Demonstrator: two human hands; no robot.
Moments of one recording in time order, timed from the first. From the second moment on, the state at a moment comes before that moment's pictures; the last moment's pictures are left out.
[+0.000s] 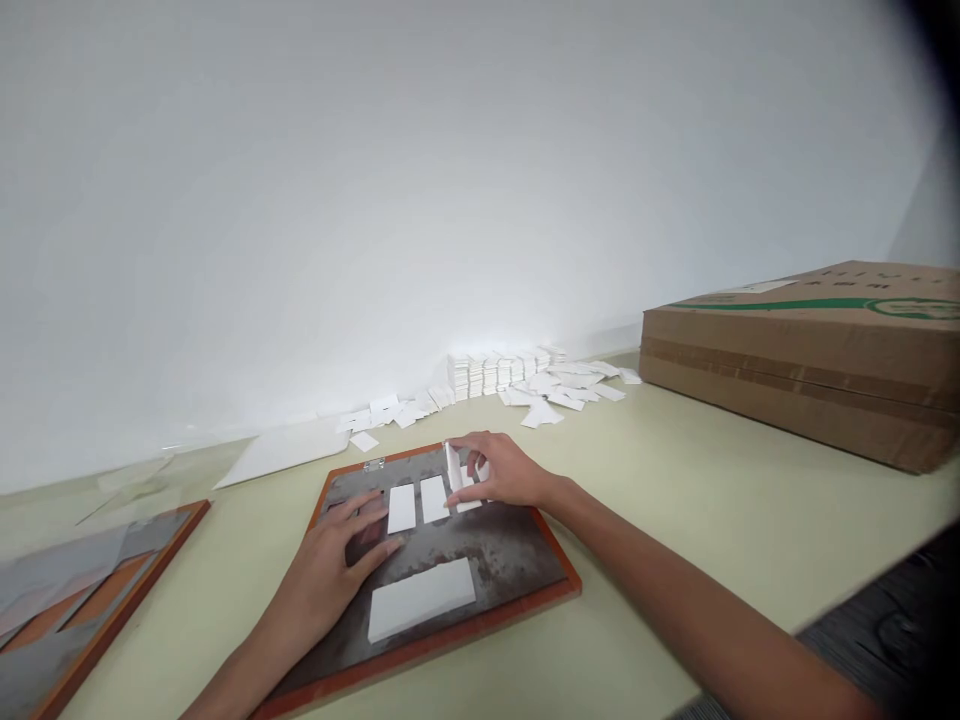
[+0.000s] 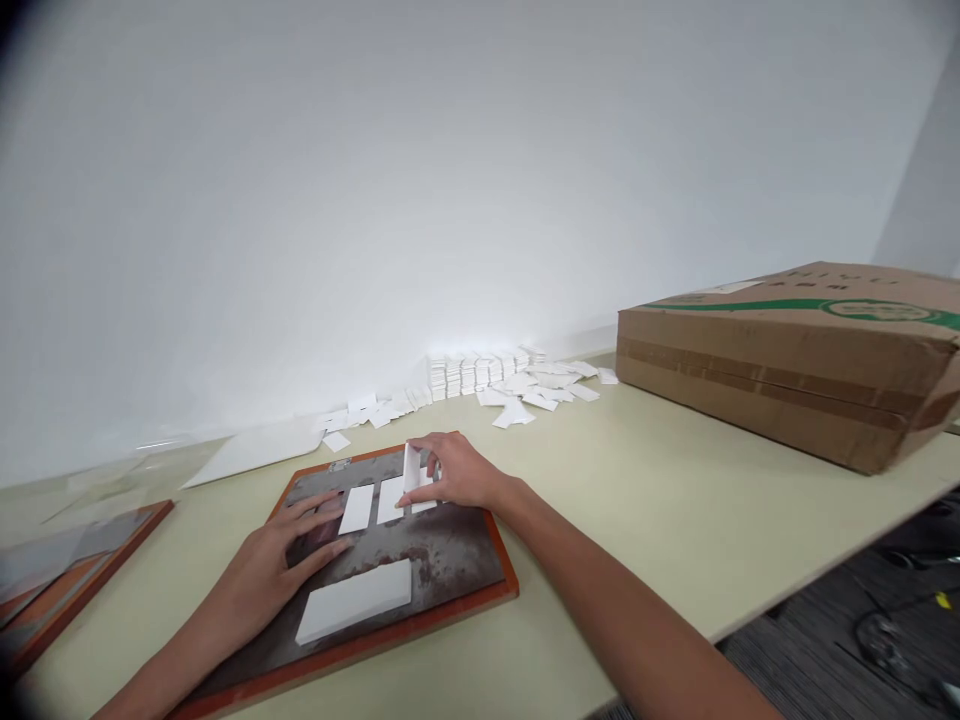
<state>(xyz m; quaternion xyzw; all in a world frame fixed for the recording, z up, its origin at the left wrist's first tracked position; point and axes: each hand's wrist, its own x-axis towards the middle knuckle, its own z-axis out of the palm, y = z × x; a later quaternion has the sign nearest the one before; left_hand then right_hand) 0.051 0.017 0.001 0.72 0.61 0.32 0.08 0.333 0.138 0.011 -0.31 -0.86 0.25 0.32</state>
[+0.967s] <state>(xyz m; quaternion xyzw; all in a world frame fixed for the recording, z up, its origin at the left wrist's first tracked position) 0.056 0.024 0.003 0.74 0.60 0.29 0.03 0.331 0.132 0.015 -0.31 -0.88 0.20 0.31</state>
